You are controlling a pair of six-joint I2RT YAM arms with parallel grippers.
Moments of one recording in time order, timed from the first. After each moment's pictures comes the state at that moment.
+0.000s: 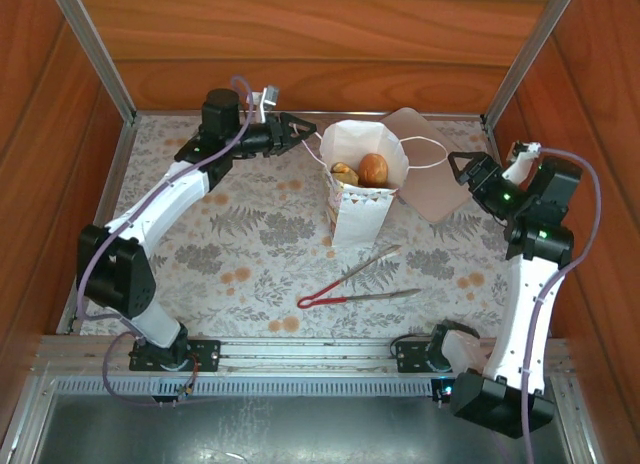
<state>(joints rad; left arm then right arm) -0.42 1.63 1.40 0.00 0.81 -0.92 -0.30 0.96 1.18 -0.72 -0.74 0.56</state>
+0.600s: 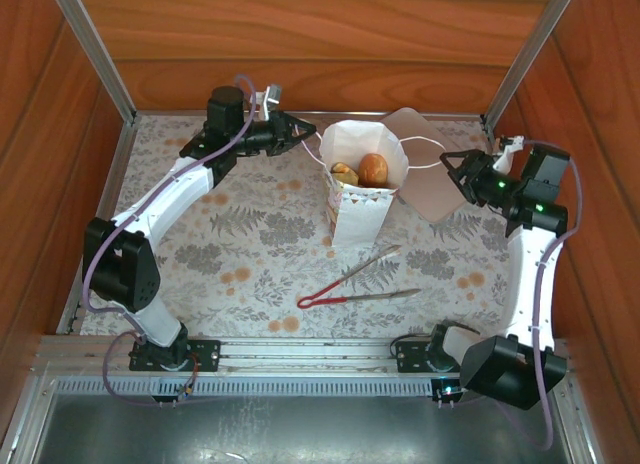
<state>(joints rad) -0.43 1.66 1.43 0.00 0.81 -0.96 -0.29 1.12 1.18 -0.68 -0.89 0.60</state>
